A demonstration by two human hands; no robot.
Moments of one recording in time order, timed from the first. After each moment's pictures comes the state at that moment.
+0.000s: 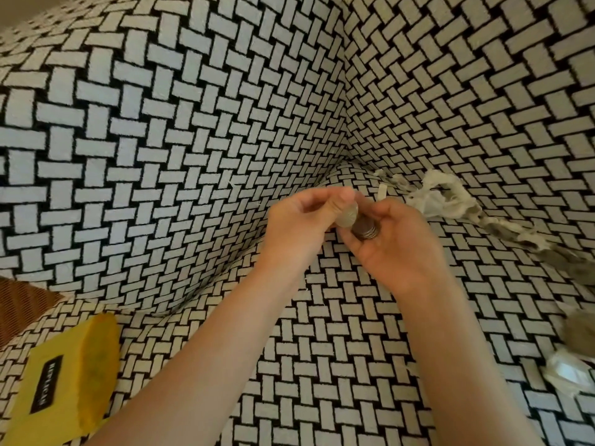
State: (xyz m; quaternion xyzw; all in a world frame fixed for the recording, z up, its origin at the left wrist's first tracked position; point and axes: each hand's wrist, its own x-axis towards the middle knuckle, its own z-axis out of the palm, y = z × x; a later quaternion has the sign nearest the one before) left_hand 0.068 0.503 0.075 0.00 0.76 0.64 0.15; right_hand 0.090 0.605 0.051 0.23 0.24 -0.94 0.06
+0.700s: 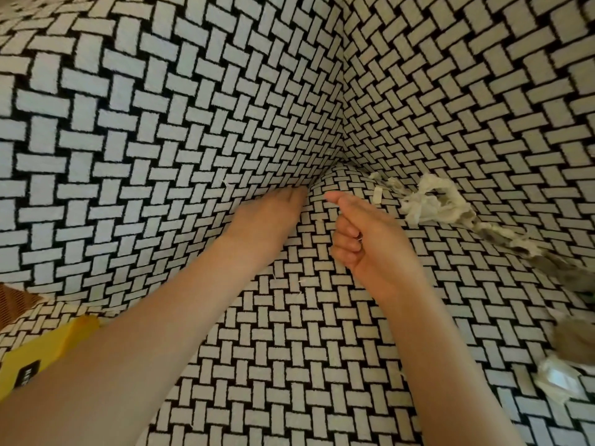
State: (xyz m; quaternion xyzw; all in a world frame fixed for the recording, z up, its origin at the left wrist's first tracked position) left_hand 0.018 0.476 0.056 0.27 0.95 -0.11 0.09; right_hand 0.087 0.595 0.046 0.18 0.43 -0.88 0.06
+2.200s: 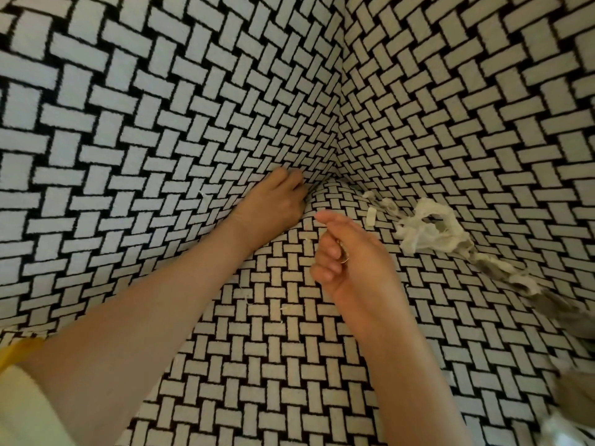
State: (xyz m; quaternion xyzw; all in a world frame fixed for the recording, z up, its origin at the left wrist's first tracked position) left_hand -0.040 0.483 0.015 0.47 0.77 -0.32 -0.28; right_hand 0.082 0.589 0.051 0.22 0.38 -0.90 0.06
